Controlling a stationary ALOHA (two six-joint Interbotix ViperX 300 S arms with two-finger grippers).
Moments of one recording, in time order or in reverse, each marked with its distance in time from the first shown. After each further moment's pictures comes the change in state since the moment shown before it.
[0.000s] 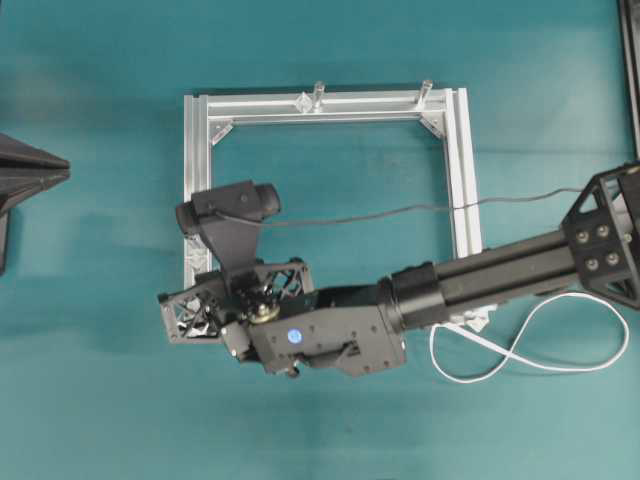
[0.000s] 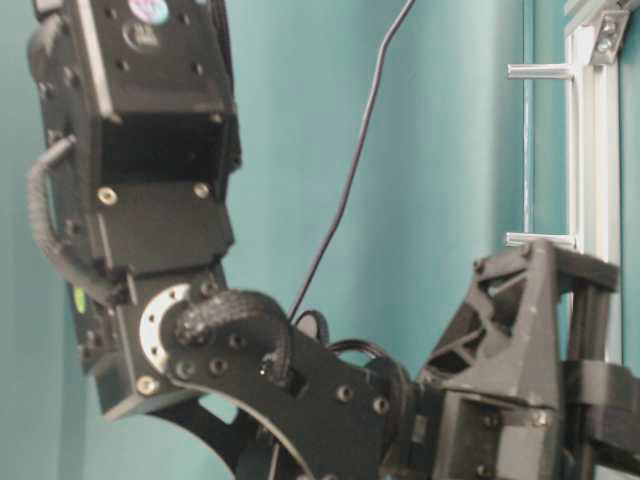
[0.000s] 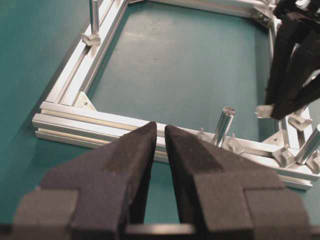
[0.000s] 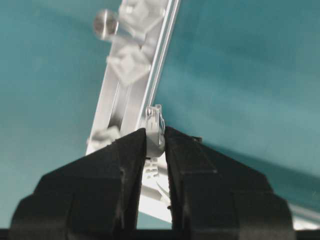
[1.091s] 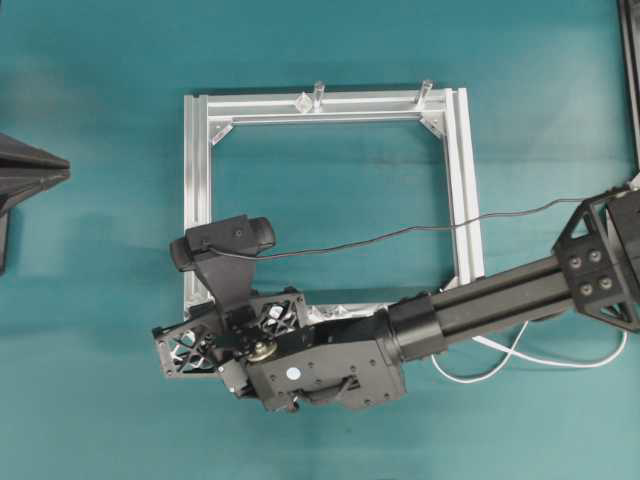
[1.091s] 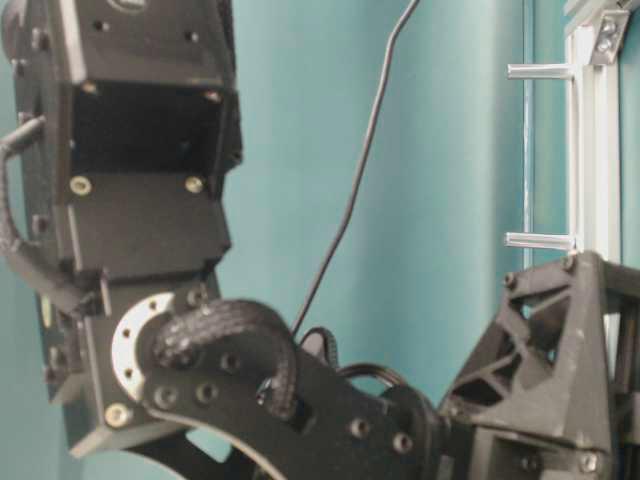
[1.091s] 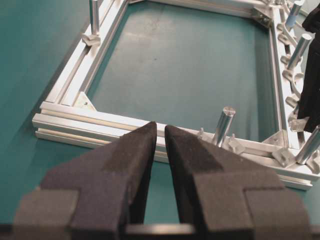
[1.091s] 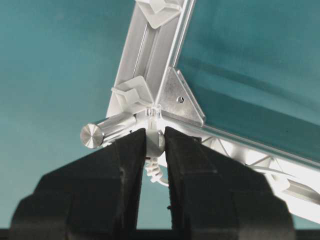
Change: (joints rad) left arm 0.000 -0.002 0.000 0.000 0.000 0.000; right arm 0.049 0.038 -0.055 0.002 0.014 0.018
